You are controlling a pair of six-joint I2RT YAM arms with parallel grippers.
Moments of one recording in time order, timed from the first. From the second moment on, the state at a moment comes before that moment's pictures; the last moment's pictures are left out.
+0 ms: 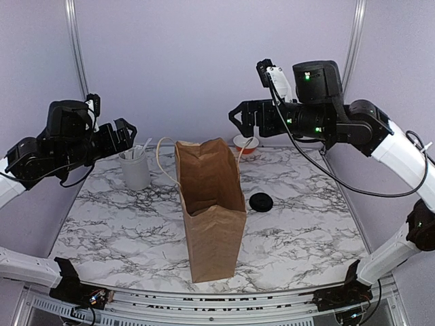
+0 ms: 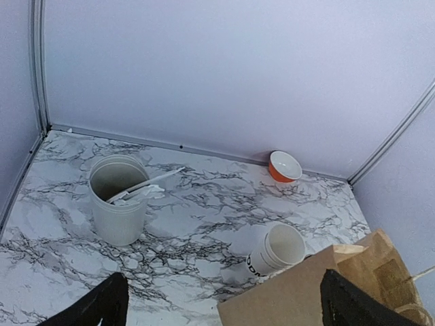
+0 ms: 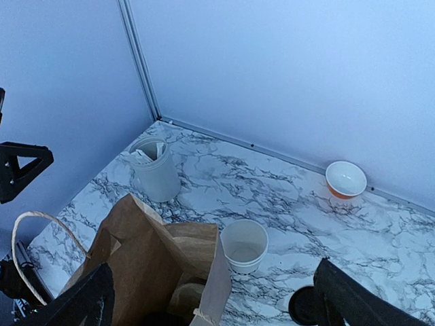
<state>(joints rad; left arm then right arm) -0.80 1.03 1.24 -0.61 -0.51 -0.60 0.99 1.43 1.75 -0.66 0.34 0.27</state>
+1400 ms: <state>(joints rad) -0.52 1.94 1.90 -0.83 -0.50 -0.22 0.97 1.28 1.56 -0.63 0.30 0.32</state>
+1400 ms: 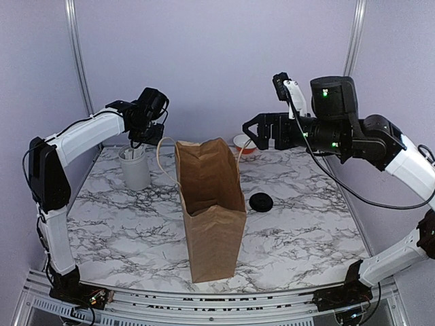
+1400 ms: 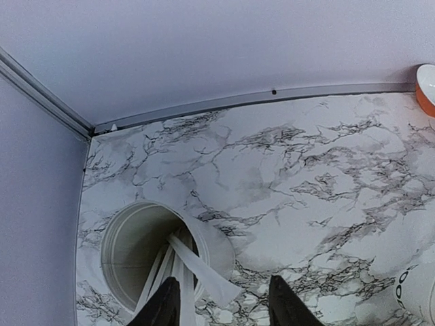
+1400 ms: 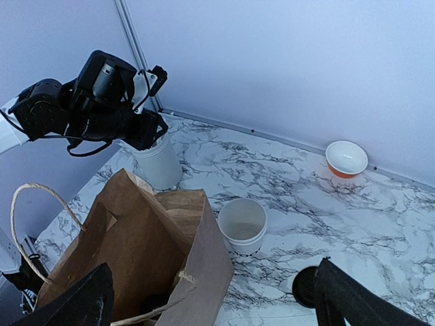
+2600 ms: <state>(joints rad) -0.51 2.04 1.95 -0.82 -0.63 -0.14 0.97 1.21 1.49 -0.58 0.32 0.34</state>
